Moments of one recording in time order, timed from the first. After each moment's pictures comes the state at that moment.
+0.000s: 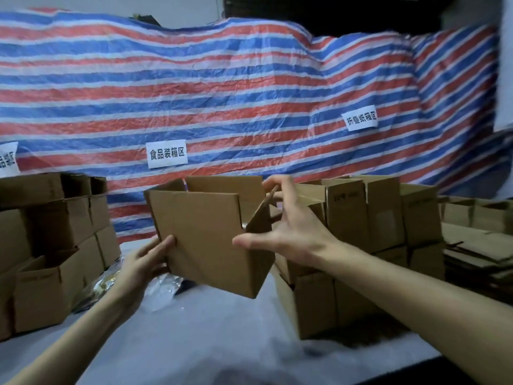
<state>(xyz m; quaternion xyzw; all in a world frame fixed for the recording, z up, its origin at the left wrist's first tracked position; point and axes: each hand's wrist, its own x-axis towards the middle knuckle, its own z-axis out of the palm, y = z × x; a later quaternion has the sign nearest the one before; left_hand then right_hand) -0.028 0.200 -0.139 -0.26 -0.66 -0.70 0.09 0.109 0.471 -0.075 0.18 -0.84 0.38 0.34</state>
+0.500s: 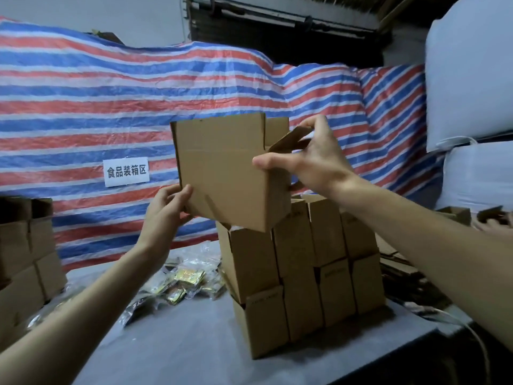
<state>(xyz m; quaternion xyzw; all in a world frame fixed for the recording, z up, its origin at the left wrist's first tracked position) 0.021 0.344 -0.036 -0.34 -0.61 -0.71 0.14 0.188 0.557 0.029 0.08 -0.77 0.41 0.49</state>
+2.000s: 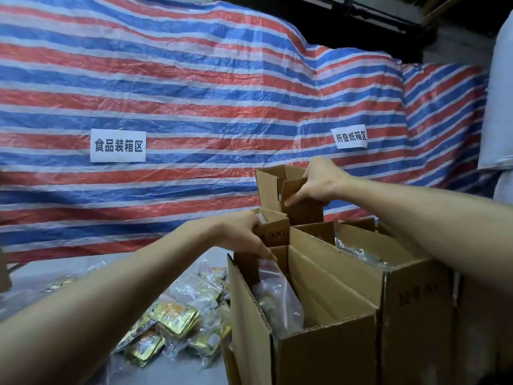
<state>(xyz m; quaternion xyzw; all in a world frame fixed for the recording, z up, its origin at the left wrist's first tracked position) -0.228 0.486 -0.011 -0.44 -0.88 -0.19 0.00 -0.182 0.690 0.057 -0.09 -0.96 0.12 0.25</state>
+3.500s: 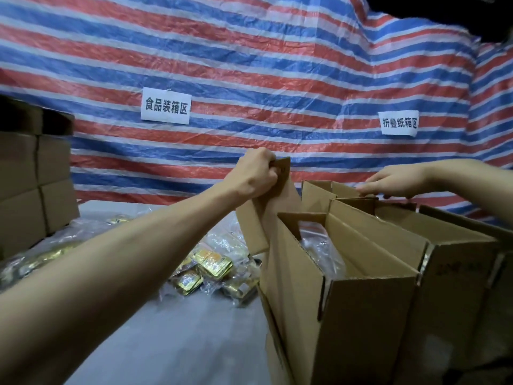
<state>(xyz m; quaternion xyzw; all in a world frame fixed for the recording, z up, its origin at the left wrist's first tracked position) -0.223 0.434 -0.004 -0.34 -0.84 -0.33 0.27 -0.124 0.696 0.054 -0.13 -0.99 0.02 -0.02</state>
